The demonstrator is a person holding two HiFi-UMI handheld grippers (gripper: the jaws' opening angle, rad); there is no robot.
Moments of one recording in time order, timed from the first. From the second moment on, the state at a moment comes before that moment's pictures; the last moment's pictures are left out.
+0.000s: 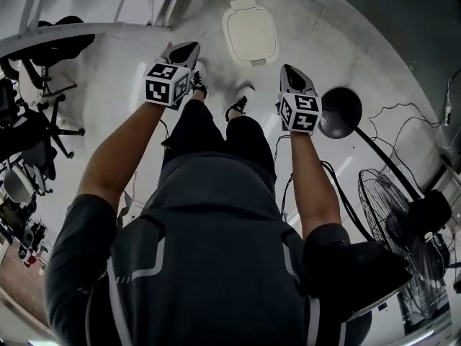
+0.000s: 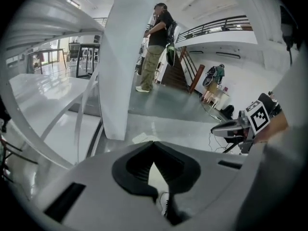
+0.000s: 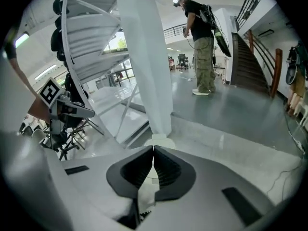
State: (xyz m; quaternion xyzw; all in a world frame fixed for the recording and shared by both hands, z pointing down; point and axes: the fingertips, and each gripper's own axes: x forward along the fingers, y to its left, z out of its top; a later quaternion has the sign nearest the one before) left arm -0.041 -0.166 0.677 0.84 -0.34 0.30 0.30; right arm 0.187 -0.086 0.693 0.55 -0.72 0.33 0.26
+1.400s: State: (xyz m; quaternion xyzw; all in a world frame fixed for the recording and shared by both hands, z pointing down) left arm -0.033 -0.141 0.899 0.79 -0.33 0.37 0.36; right arm 0.153 -0.058 0.991 0.47 -0.68 0.42 0.37
